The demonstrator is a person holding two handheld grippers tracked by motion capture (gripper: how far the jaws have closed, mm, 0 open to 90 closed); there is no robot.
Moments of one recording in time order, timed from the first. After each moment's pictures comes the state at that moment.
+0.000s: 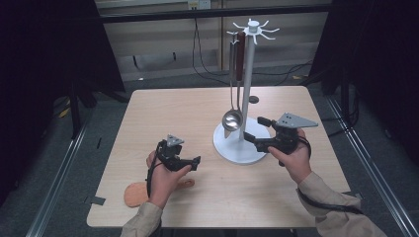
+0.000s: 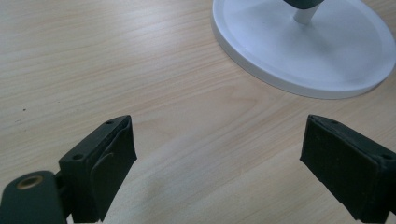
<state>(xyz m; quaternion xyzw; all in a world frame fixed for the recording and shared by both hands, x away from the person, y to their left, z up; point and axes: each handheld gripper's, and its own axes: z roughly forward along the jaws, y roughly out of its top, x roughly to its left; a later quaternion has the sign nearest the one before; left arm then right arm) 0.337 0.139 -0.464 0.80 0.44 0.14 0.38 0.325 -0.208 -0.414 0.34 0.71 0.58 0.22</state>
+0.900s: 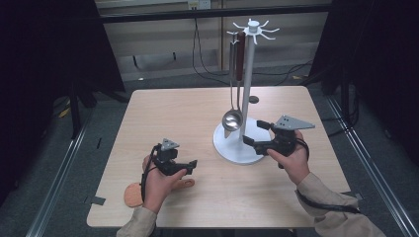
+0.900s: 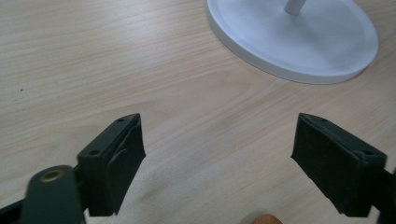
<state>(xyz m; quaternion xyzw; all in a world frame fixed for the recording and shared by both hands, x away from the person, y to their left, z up) 0.326 0.153 -0.464 0.80 0.44 0.12 0.39 0.327 -0.207 -0.426 0.35 0.72 0.57 0.20</state>
